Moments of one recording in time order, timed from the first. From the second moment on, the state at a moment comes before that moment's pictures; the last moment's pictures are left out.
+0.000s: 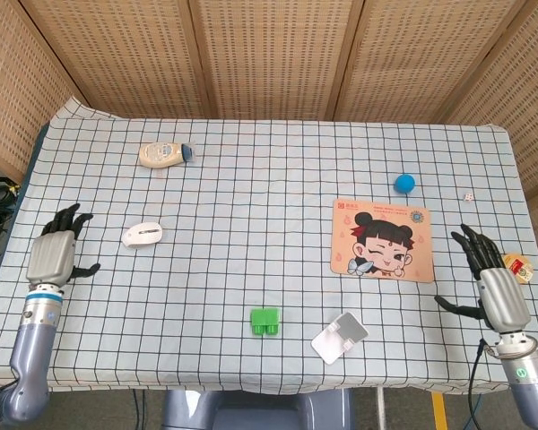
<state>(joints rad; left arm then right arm) -0.42 -1.33 -0.27 -1.66 0.91 1.16 0.46 0.21 -1.19 0.09 -1.44 -1.55 1.45 0.41</state>
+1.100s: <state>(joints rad) -0.83 -1.63 -0.29 -1.24 0.32 0.98 0.81 0.22 -1.17 0.10 -1.40 -1.53 1.44 0.54</state>
